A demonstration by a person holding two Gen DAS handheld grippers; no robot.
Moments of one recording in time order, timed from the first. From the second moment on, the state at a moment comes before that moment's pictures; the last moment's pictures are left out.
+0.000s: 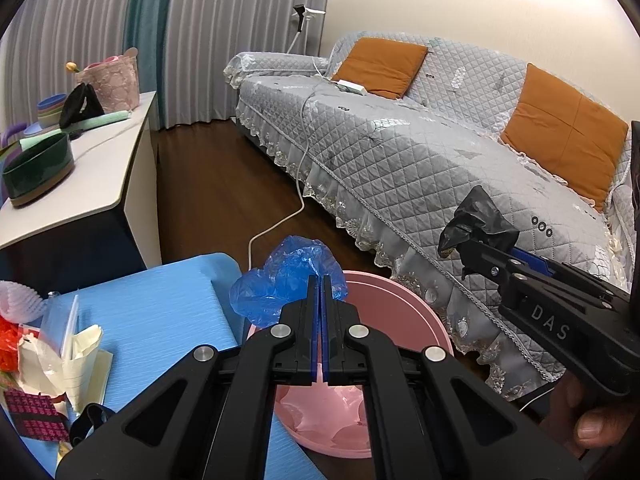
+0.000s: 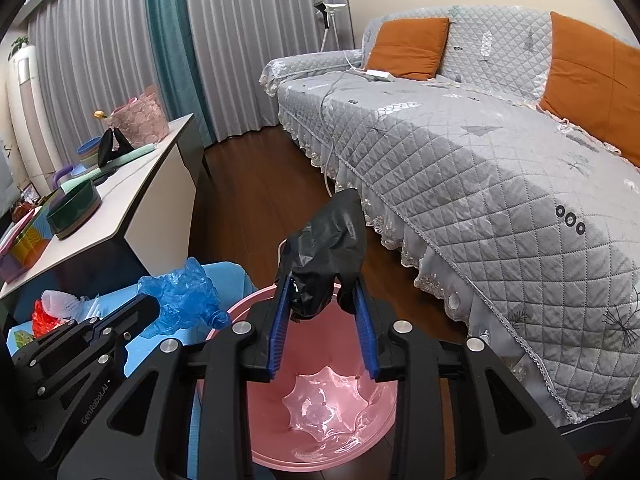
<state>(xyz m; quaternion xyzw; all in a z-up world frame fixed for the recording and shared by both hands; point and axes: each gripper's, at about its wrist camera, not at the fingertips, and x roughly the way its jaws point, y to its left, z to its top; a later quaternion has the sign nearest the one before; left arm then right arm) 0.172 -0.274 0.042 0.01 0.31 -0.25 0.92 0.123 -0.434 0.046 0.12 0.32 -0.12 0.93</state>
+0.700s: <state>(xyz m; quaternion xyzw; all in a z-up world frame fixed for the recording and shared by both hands) 0.144 -0.235 0.071 0.00 0.30 -0.23 0.93 0.107 -0.438 0.059 0.13 0.30 -0.15 0.93</state>
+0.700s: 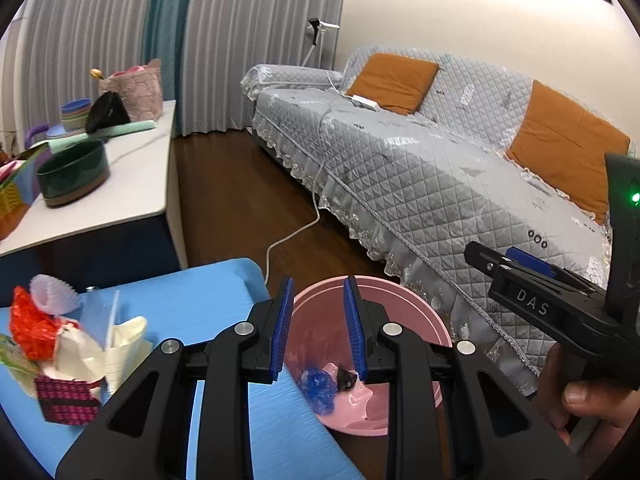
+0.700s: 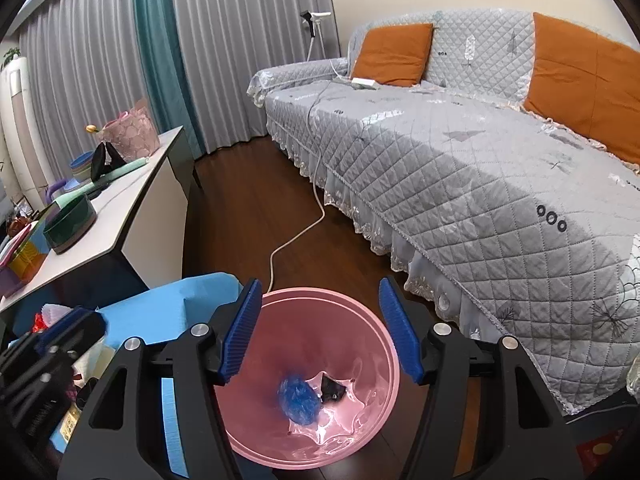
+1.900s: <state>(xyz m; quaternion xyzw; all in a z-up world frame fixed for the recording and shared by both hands) 0.077 0.025 0.077 -0.06 0.27 -0.08 0.96 0.070 -0.240 0.056 0.08 0.28 0.12 0.95</state>
